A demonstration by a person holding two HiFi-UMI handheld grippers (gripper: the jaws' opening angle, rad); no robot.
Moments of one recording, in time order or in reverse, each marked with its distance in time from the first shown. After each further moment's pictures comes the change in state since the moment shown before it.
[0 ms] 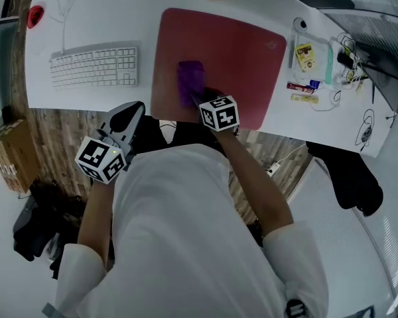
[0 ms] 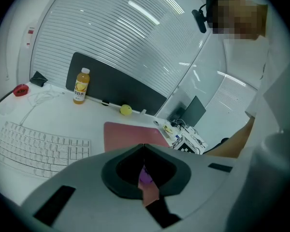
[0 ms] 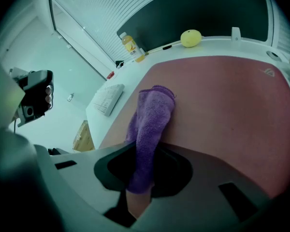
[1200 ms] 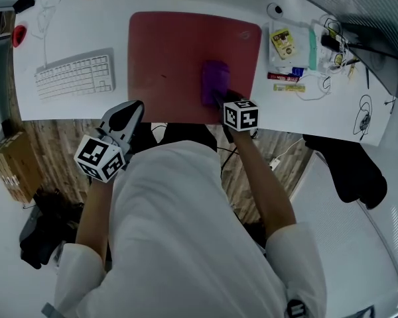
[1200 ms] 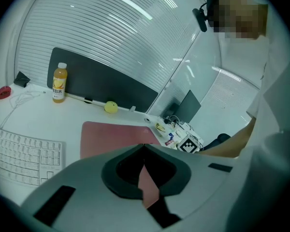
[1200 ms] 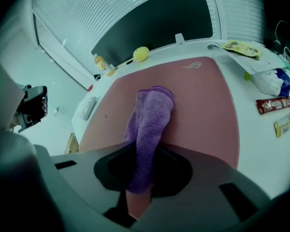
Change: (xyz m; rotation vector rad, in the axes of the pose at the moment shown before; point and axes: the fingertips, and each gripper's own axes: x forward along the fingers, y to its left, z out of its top) left arm 0.059 -0.059 0.002 0.051 0.034 -0.053; right arm -0.094 -0.128 -0.044 0.175 -0.076 -0.128
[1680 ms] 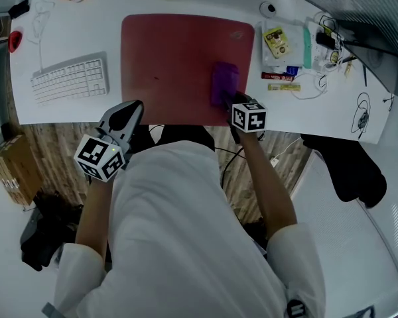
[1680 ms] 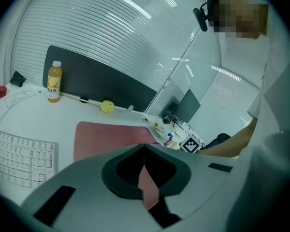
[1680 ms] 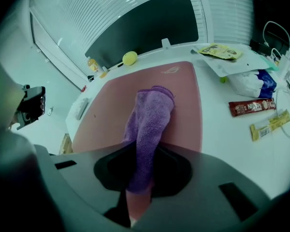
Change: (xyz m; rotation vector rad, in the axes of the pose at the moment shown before) left arm 0.019 -0.010 0.003 0.005 0.005 -0.010; right arm -0.028 -0.049 -0.003 0.017 -0.009 -0.063
